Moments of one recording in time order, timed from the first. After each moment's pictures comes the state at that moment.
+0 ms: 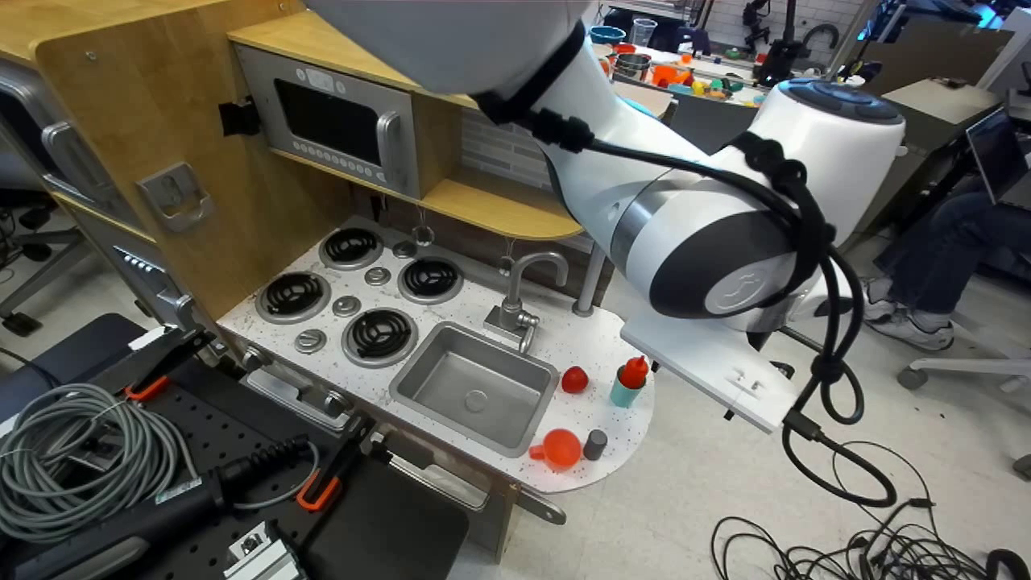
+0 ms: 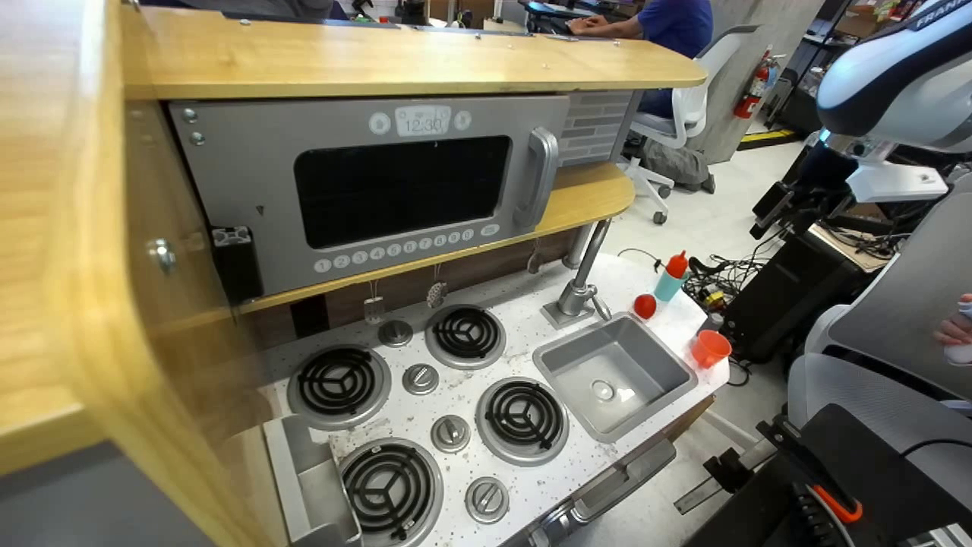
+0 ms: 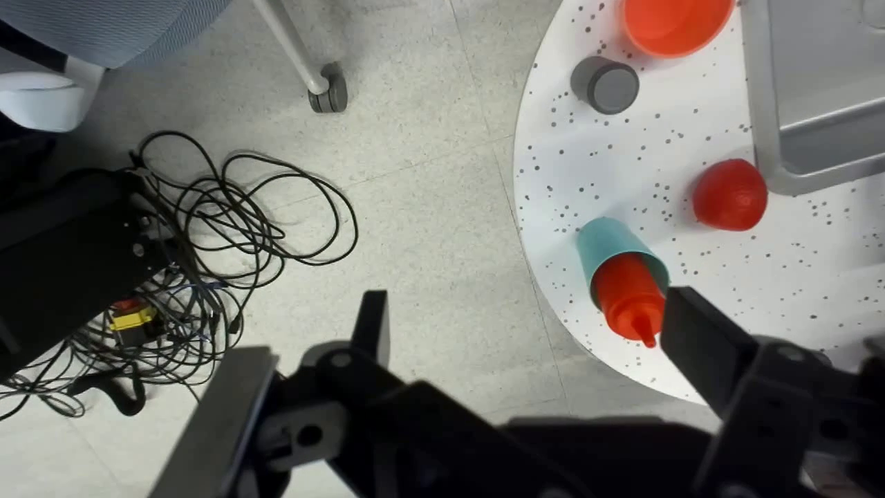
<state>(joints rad) -0.48 0.79 -0.19 -1.60 0.12 2.50 -0.42</state>
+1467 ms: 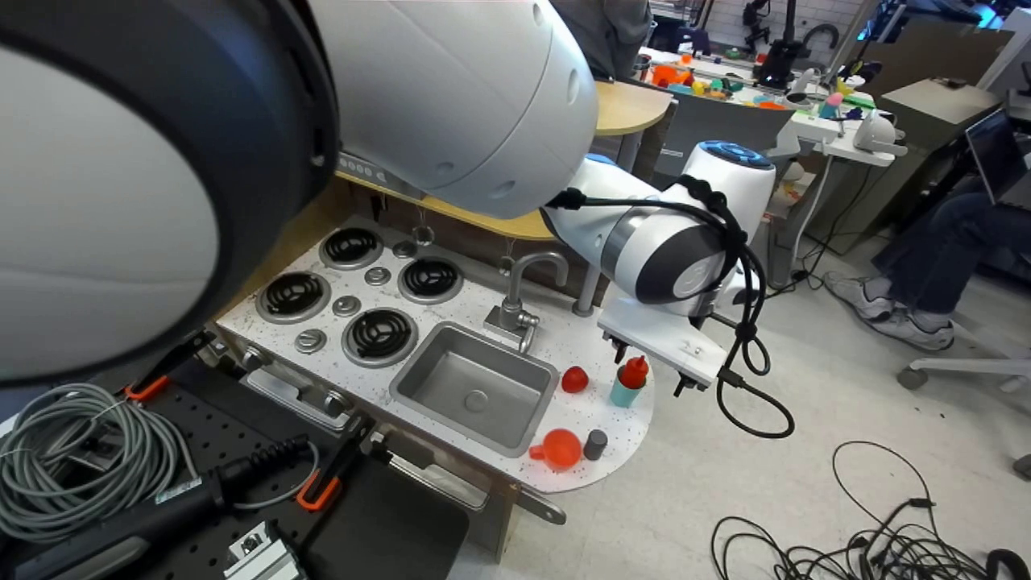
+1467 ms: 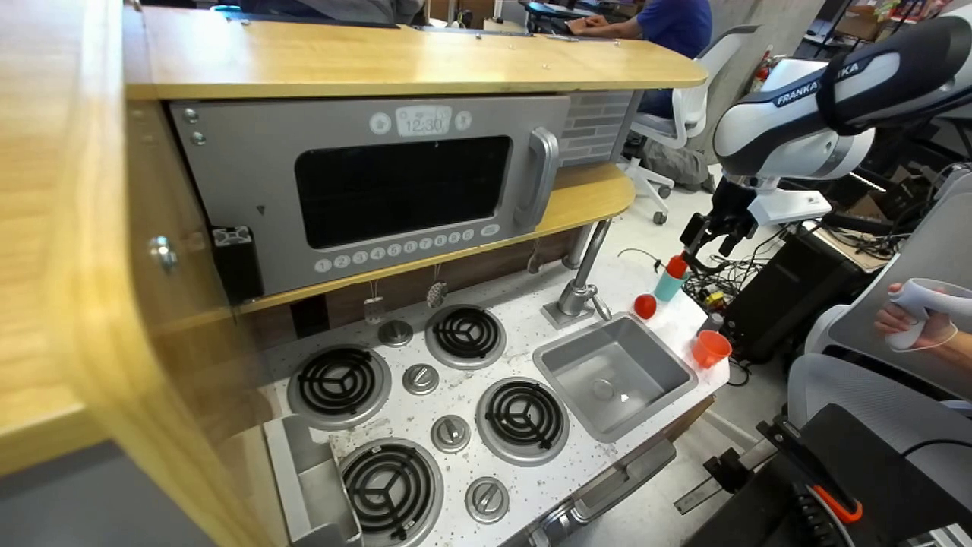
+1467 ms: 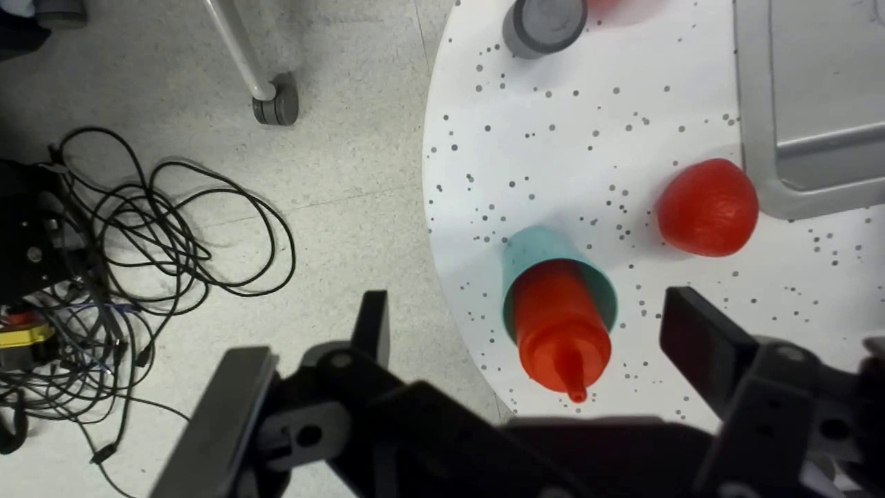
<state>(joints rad) -0.44 1.15 -0.14 -1.14 0.02 2.29 -0.35</state>
